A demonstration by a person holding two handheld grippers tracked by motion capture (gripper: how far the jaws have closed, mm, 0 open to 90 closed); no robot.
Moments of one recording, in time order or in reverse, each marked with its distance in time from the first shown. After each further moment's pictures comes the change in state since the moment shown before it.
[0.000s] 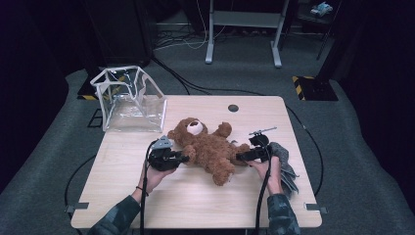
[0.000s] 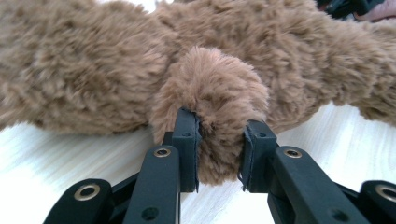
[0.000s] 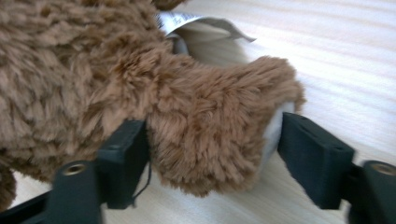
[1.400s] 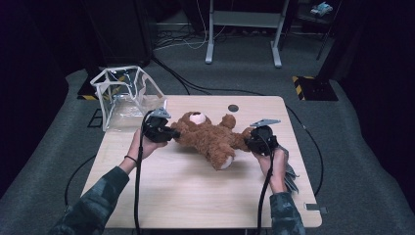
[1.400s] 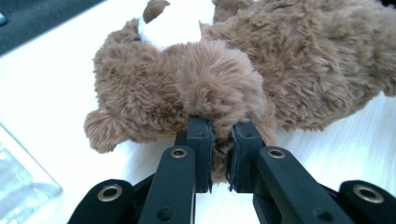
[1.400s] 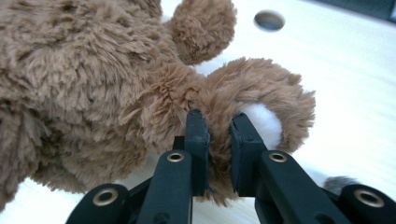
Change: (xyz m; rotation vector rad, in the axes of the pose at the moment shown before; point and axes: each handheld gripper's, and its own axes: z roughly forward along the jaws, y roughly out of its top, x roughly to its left) left arm 0.032 0.099 -0.027 0.148 0.048 0.112; right arm 0.043 0.021 -0.065 -0.200 -0.207 -0.140
